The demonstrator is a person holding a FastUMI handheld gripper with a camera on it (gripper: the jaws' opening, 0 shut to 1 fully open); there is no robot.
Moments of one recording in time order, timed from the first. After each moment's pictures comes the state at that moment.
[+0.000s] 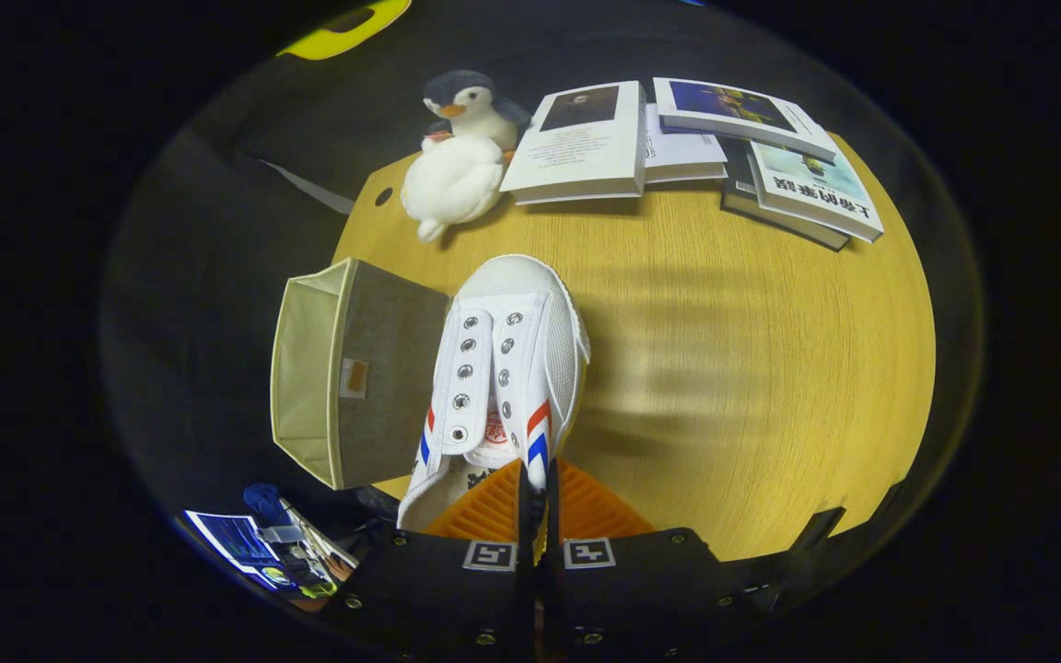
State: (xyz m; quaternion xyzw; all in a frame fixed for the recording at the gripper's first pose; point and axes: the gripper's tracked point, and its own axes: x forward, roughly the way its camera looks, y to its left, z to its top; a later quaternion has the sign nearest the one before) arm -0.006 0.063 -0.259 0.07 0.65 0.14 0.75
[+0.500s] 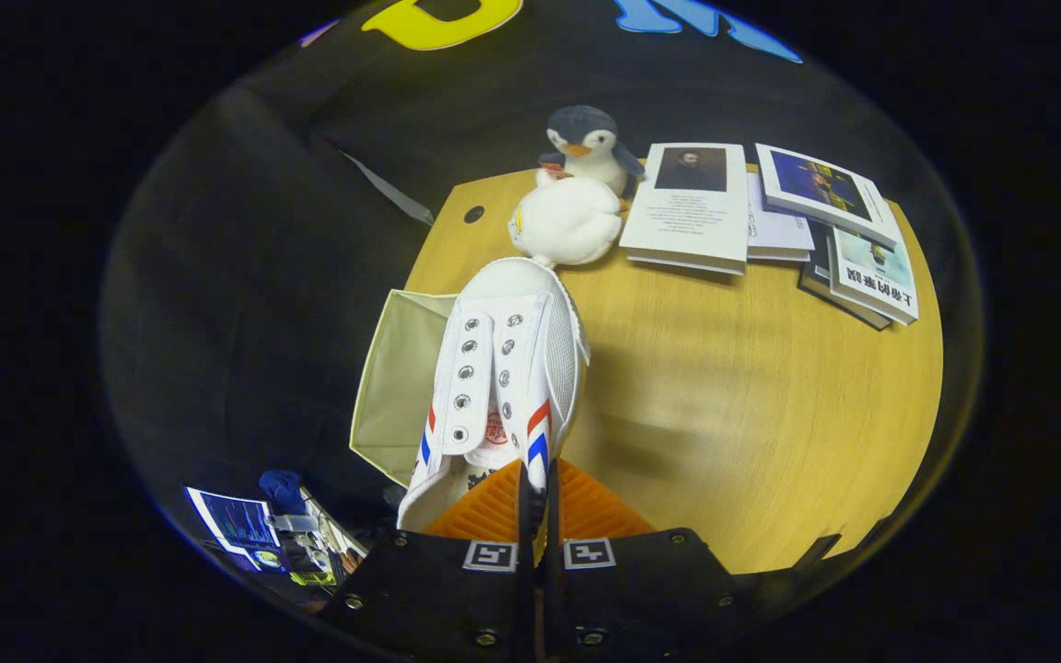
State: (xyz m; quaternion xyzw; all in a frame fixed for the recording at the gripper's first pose) arm 0.010 0.154 -0.190 0.05 0.60 0.22 0.76
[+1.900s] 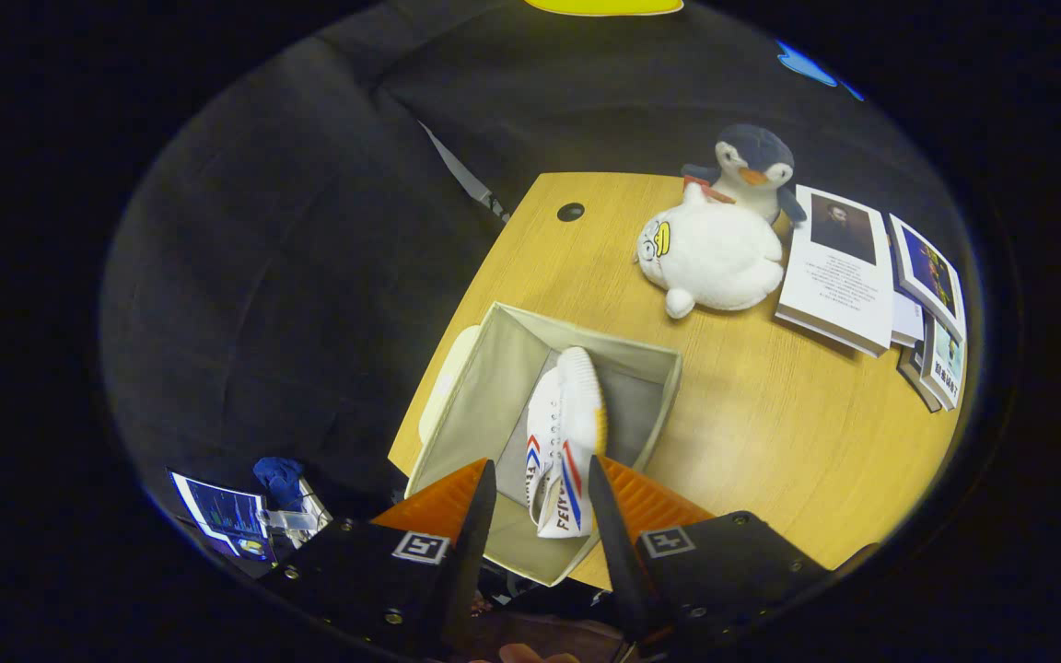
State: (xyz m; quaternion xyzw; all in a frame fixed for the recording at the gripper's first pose) arm 0.040 0.310 -0.209 0.00 0.58 0.28 0.76
